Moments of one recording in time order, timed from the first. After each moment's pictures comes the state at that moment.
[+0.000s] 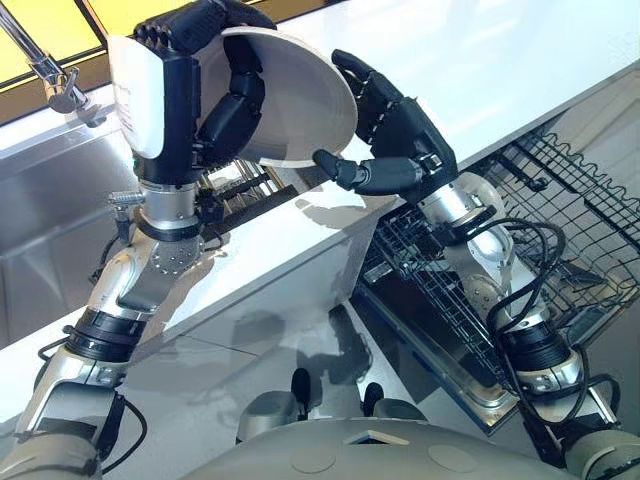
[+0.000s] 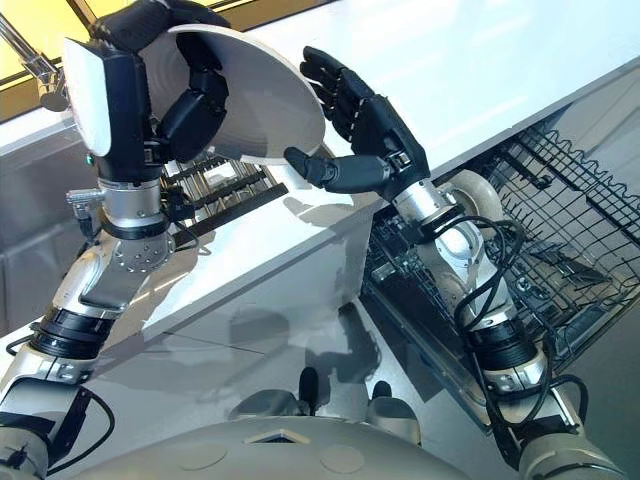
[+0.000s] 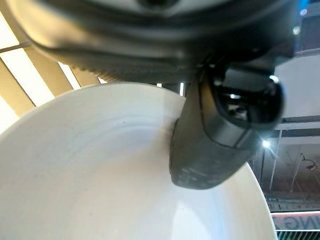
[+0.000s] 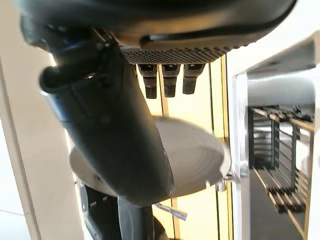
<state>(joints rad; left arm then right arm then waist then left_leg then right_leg) -0.33 0.64 -0.21 -0.10 0.53 -0.41 0.76 -0.33 -0.45 0.28 -0.18 0.58 -0.04 0.19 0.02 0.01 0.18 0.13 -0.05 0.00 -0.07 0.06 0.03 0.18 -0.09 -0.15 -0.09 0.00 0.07</state>
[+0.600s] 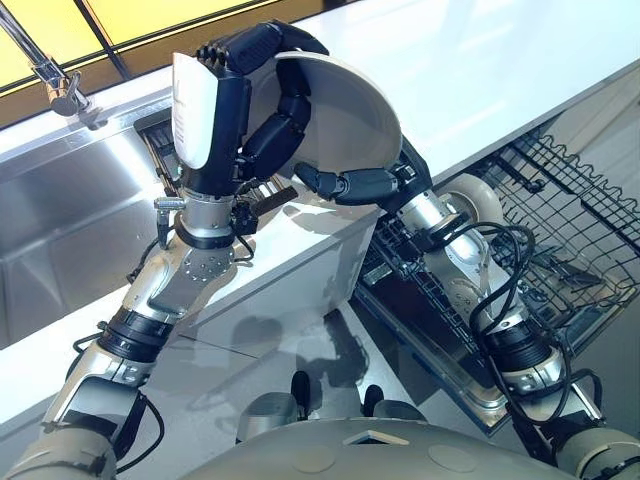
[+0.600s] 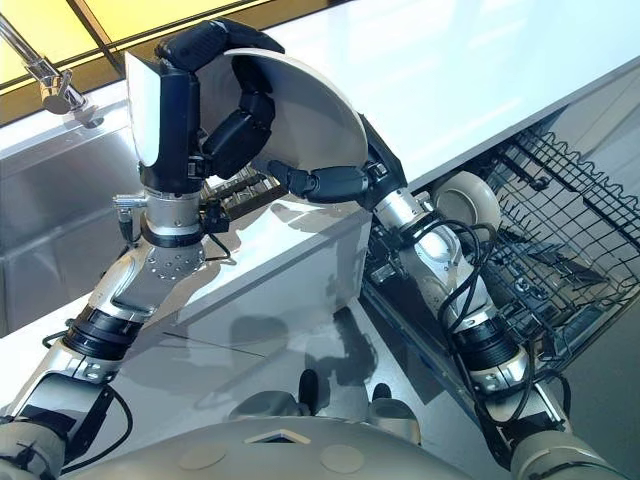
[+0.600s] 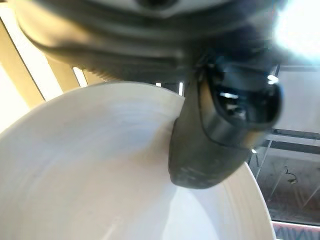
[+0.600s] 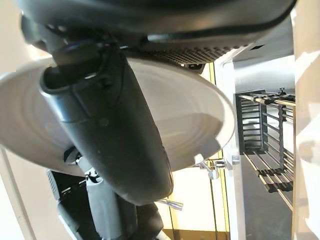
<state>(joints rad) -0.36 0.56 -0.31 -0.10 0.48 -0.45 0.67 -0.34 -0.41 0.33 -0.14 0.58 -0.02 0.15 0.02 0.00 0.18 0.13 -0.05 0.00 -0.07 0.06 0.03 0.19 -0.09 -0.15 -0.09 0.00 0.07</state>
